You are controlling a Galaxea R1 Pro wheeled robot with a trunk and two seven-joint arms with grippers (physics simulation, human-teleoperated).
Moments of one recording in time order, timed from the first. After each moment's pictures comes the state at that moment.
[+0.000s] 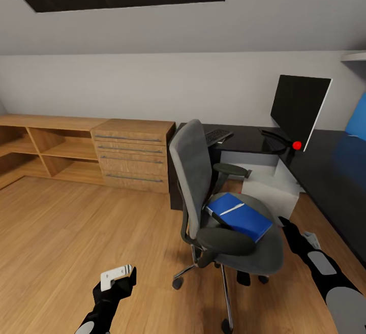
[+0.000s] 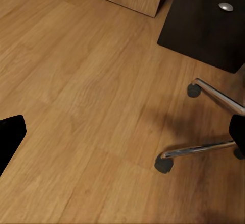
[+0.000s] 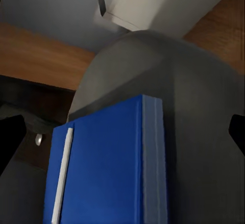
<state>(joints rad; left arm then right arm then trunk) 0.03 -0.12 -0.01 -1.43 0.13 0.21 0.18 -0.68 -0.25 -0.42 -0.44 -0.95 0.19 0.22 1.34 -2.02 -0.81</state>
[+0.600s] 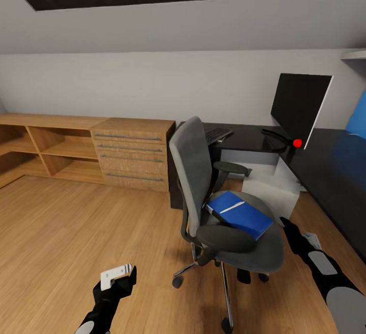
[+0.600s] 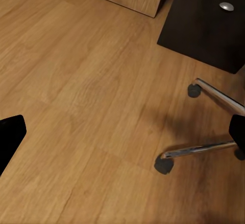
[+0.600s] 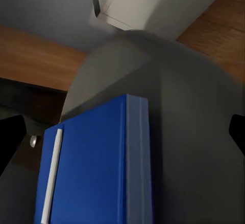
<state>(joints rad) 0.03 -0.13 -0.01 -1.44 0.14 0.21 0.18 -0.68 -0.25 -0.42 -0.44 -0.95 0.19 0.21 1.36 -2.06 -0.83</state>
